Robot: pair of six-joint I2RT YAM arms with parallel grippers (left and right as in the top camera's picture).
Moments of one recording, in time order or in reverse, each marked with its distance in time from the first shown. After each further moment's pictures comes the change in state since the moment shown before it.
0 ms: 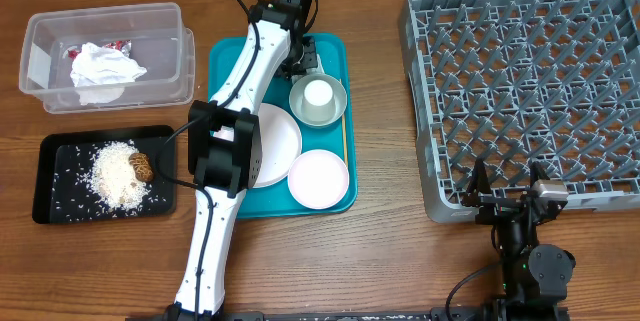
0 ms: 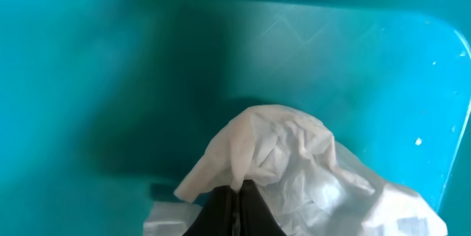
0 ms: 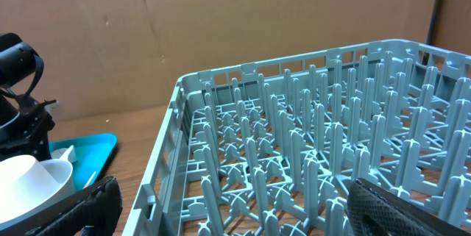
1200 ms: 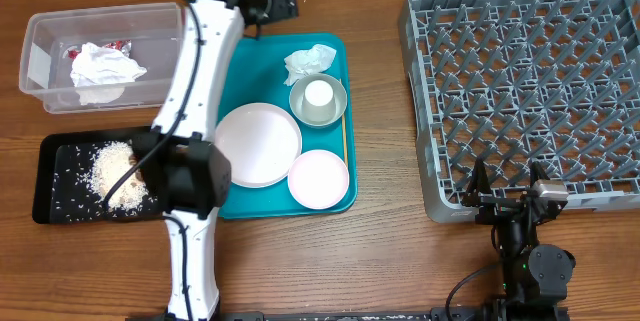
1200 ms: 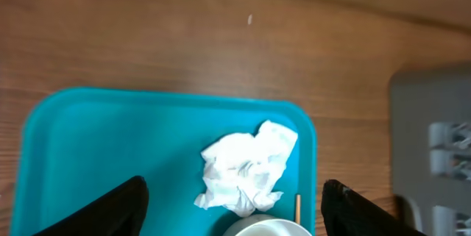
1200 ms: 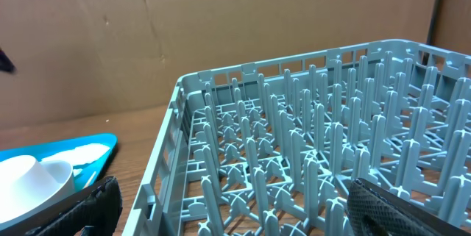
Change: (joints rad) left arm 0.079 -0.289 -0.013 0.062 0.062 0.030; right arm 0.000 0.000 0.000 0.000 0.000 0.000
